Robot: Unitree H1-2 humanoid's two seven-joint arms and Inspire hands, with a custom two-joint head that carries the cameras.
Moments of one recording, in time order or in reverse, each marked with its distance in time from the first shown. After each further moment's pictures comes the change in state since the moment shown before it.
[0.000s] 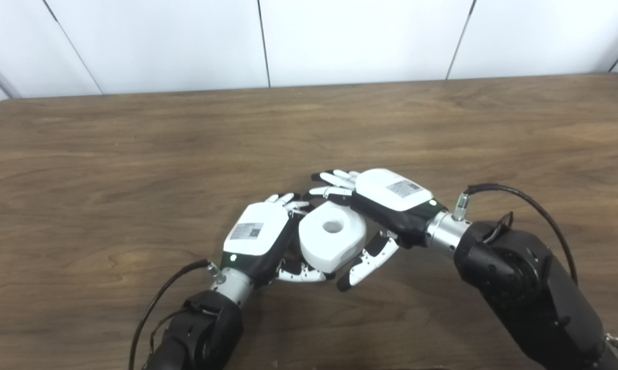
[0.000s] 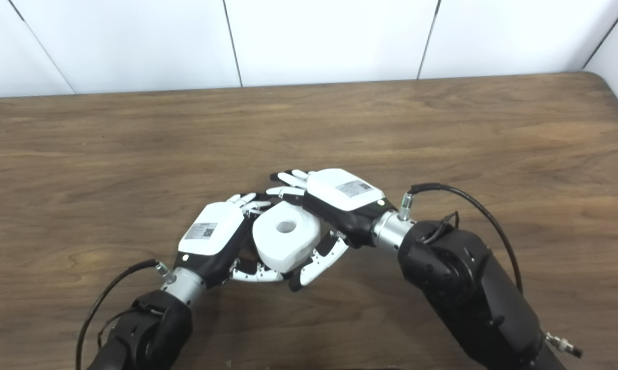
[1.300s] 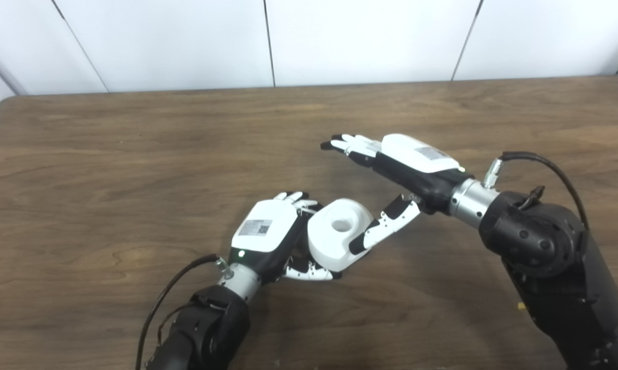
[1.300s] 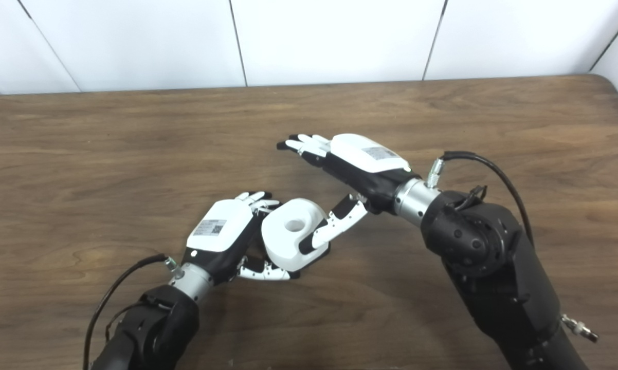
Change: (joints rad) left arm -0.019 -0.009 -0.009 0.013 0.006 0.001 -0.014; right arm -0.088 0.001 -0.131 -0.042 0.099 0.121 0.074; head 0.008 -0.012
